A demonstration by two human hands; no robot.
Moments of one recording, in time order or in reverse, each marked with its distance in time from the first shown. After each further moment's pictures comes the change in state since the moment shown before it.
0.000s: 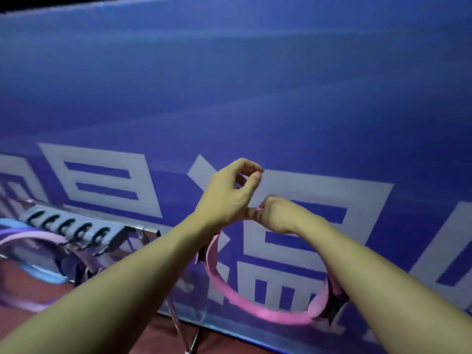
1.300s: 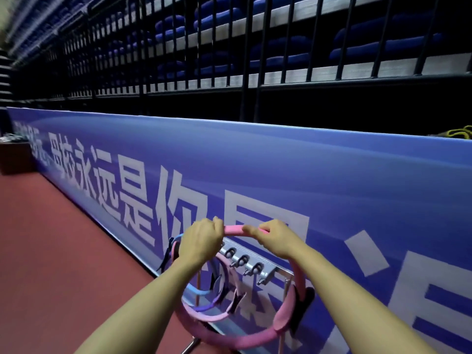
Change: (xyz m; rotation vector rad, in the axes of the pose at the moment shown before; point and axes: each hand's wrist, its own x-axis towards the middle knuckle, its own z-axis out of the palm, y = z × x) left_hand -0.211 -0.052 -0.468 0.749 0.290 -0.462; right_hand -0.088 -0.455 0.090 0.219 0.066 -0.586
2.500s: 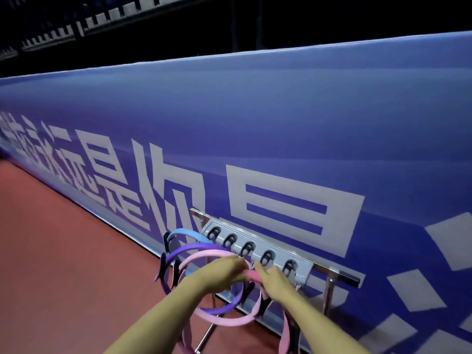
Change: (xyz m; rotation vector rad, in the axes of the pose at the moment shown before) left_hand 0.183 -0.175 0.234 0.015 -0.771 0.426; right_hand 0.188 0.187 0.250 0.259 -0.085 0.608
